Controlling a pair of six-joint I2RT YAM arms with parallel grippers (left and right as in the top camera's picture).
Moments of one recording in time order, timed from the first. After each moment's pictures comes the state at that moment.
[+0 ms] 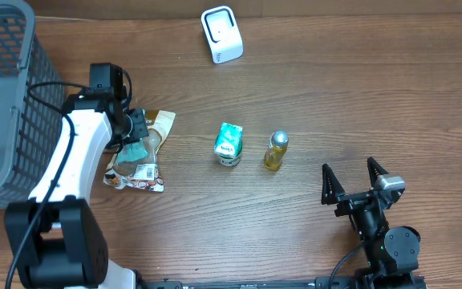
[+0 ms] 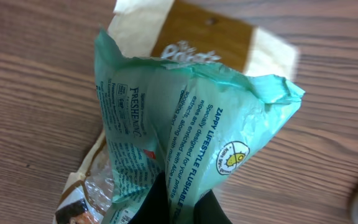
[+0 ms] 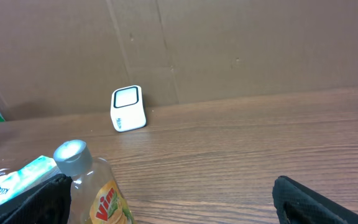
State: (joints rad) left arm 0.02 1.70 1.28 -0.88 -0.02 -0.25; right arm 0.13 0.01 0.02 -0.03 -0.06 0.19
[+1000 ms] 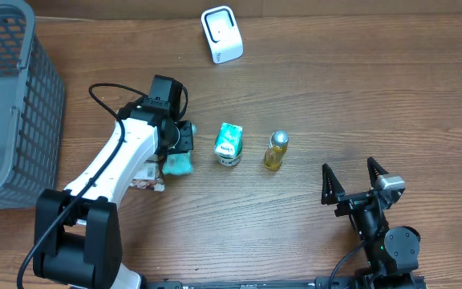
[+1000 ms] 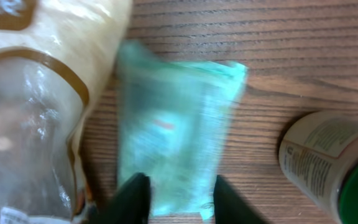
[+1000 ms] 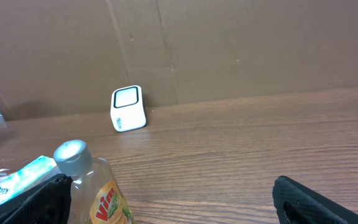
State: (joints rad) left arm -0.25 1.72 1.18 -0.79 0.03 -0.34; right arm 0.13 0.01 0.02 -0.03 -0.06 0.19
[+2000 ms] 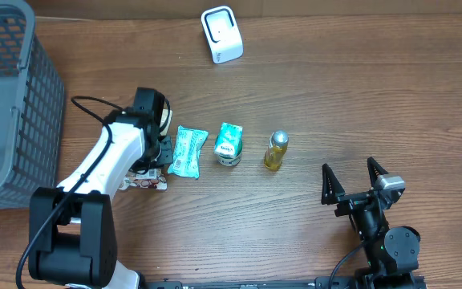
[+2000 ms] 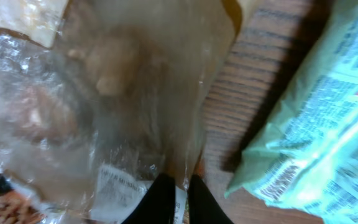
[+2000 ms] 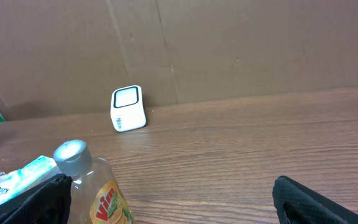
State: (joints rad) left arm -0.15 1.72 1.08 -0.83 -0.10 -0.30; right arm 0.13 0.01 0.02 -0.03 -0.06 0.19
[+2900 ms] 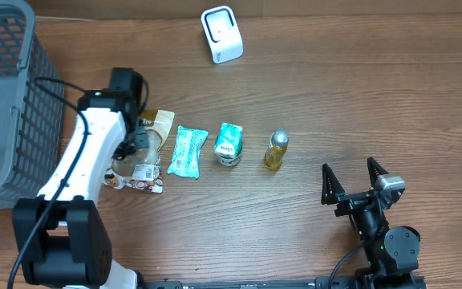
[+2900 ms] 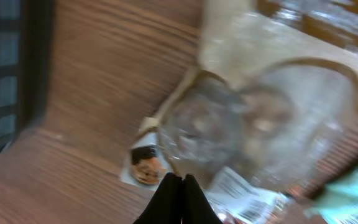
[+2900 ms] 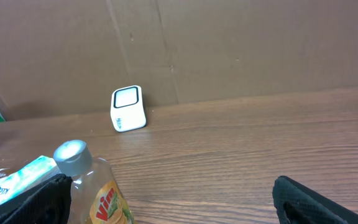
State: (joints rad) left arm -0.03 1.71 1.29 -1.06 -0.33 -0.38; right arm 0.13 0.01 0.02 -0.03 -0.06 0.19
